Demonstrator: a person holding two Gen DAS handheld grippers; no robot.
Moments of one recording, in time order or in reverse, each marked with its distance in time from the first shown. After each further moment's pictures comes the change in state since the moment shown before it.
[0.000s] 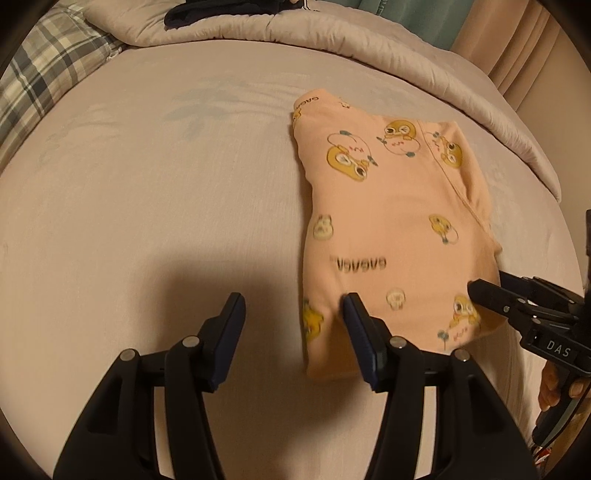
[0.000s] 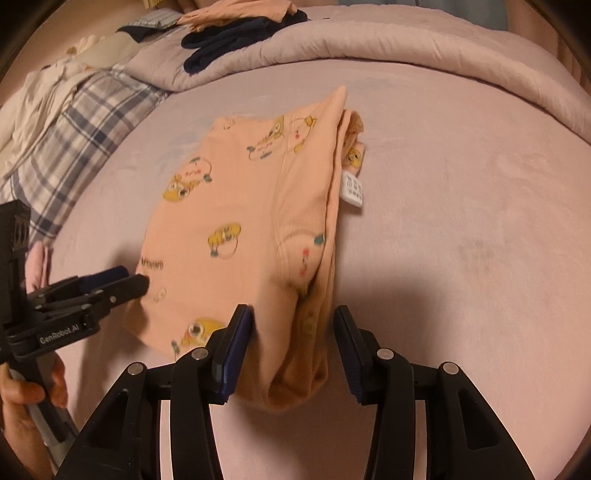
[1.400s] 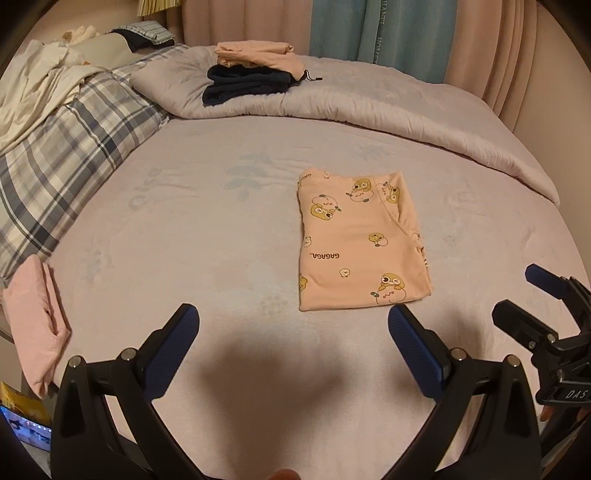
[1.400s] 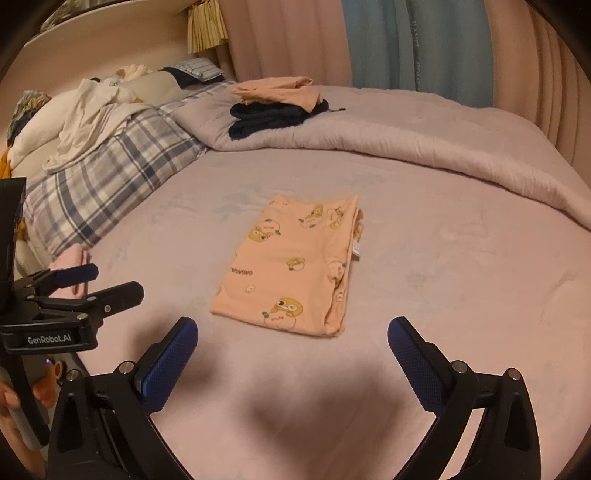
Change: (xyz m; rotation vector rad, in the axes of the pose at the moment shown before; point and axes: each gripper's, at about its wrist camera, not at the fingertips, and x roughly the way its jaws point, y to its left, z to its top) left arm -0.149 -0.044 -0.043 0.040 -0.195 0.152; right arm -0.119 0.055 -0.044 -0.066 -0.282 -0.046
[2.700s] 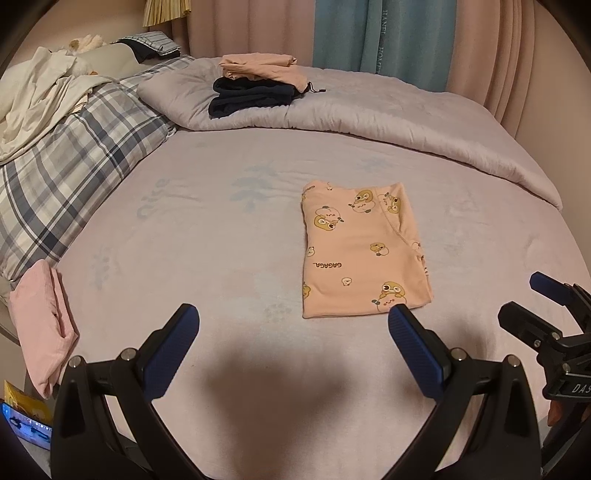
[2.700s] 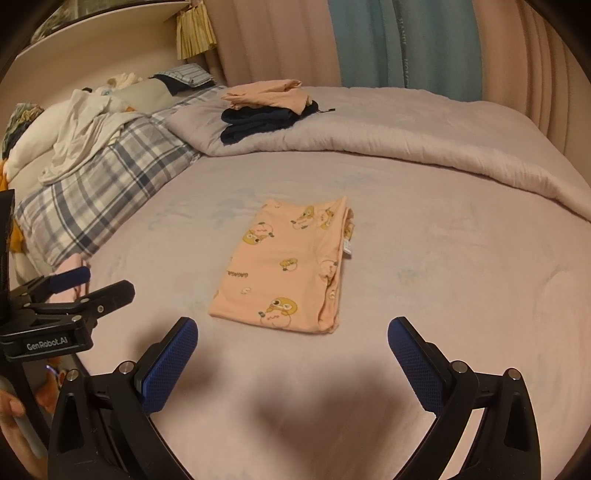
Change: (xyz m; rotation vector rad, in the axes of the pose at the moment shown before) left arm -0.009 -0.002 0.001 -0.005 -0.038 0.024; right arm -0.007 -0.008 0.000 0.035 0.002 -0.001
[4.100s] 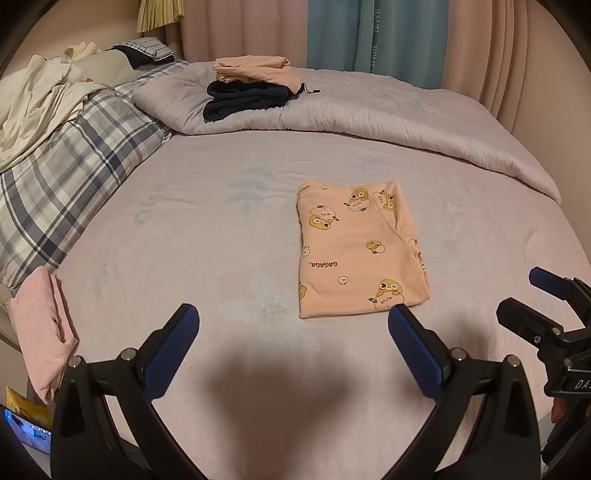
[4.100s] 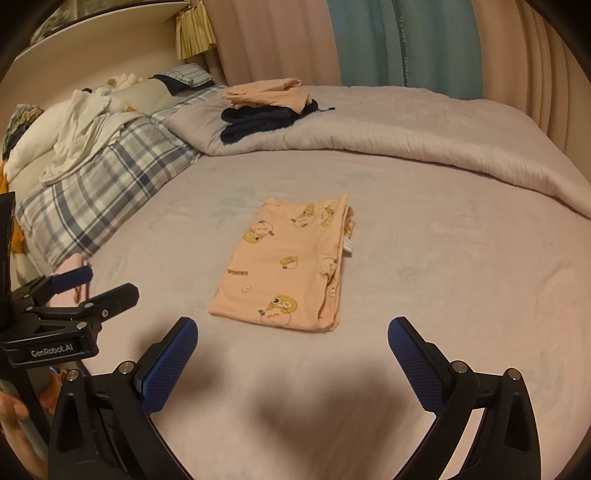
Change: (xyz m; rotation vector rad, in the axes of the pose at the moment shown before) left arm 0.003 -0.006 0.000 0.025 -0.011 -0.001; right arm 0.000 0.002 0.000 0.003 0.003 -0.002
